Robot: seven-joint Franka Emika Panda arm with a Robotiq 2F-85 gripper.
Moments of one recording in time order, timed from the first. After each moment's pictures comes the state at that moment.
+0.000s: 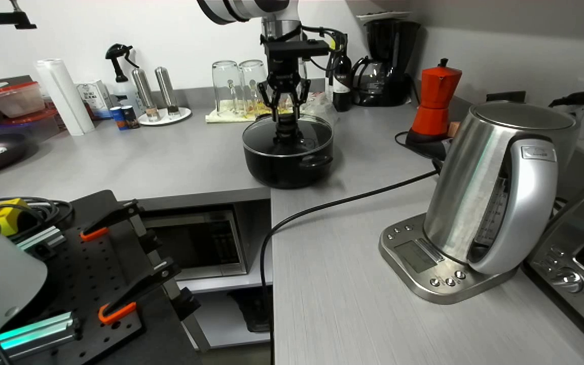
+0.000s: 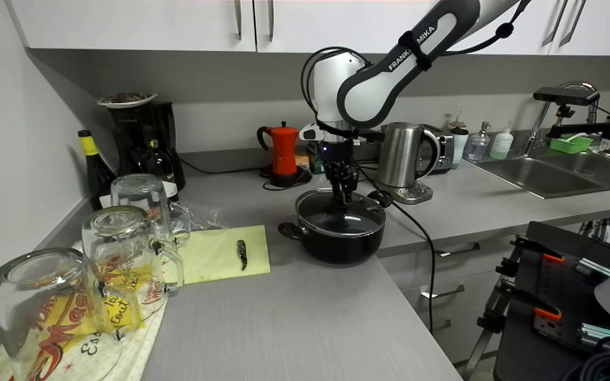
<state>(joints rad) 0.04 0.53 0.14 -1.85 -0.22 2.28 -0.87</state>
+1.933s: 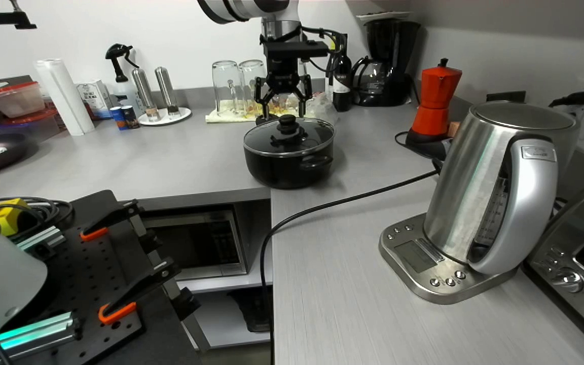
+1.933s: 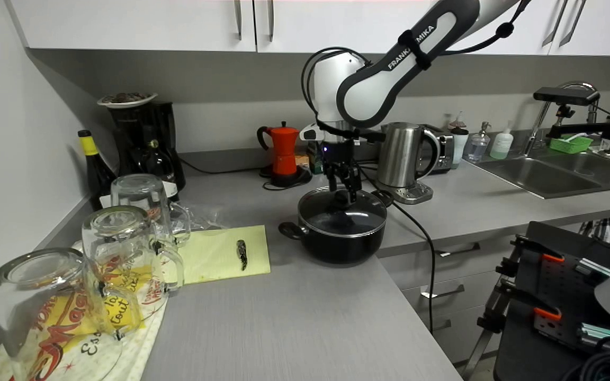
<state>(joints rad) 0.04 0.53 0.14 -1.85 -0.21 2.27 -0.86</state>
